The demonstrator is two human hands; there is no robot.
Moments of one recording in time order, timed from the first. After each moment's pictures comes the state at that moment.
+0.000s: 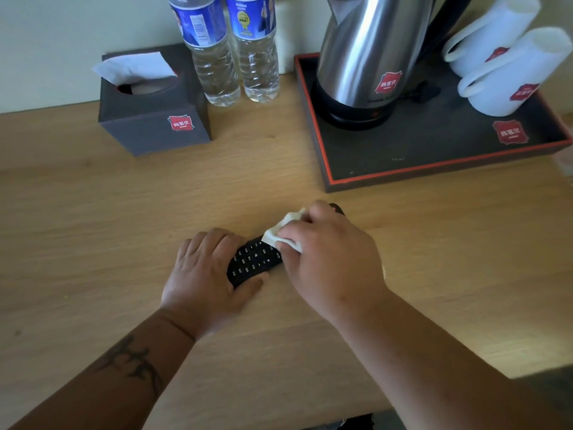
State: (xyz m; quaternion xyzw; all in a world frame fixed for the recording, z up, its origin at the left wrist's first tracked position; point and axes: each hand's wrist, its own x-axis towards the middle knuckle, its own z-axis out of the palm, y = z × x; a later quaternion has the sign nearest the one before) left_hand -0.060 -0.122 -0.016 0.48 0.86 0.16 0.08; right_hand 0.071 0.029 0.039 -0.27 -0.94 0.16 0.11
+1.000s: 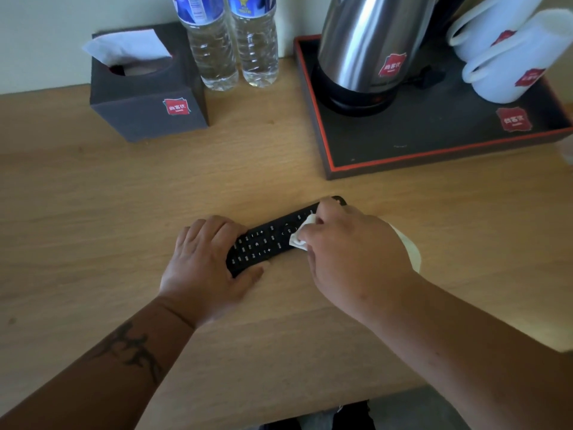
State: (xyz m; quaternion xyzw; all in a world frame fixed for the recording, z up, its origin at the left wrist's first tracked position) left_hand -0.061 -0.122 -0.015 0.49 0.85 0.17 0.08; right_hand 0.087 0.039 0.046 -0.21 -0.97 0.07 -0.03
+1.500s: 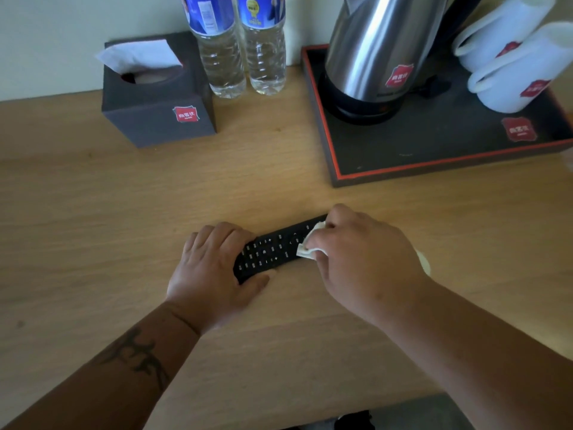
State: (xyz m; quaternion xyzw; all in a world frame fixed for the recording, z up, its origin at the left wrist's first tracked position) left_hand -0.063 -0.123 -0.015 0.50 0.84 0.16 0.09; right_hand 0.087 0.044 0.051 -0.22 -0.97 0.09 -0.04
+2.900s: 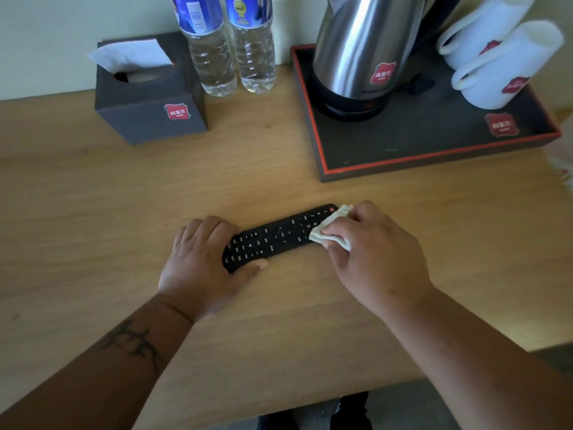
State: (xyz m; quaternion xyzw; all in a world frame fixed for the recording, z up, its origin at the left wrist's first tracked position) left_hand -0.060 -0.121 -0.016 0.48 0.86 0.17 0.07; right_hand 0.122 0.060 0.025 -0.31 -0.94 0.13 0.08
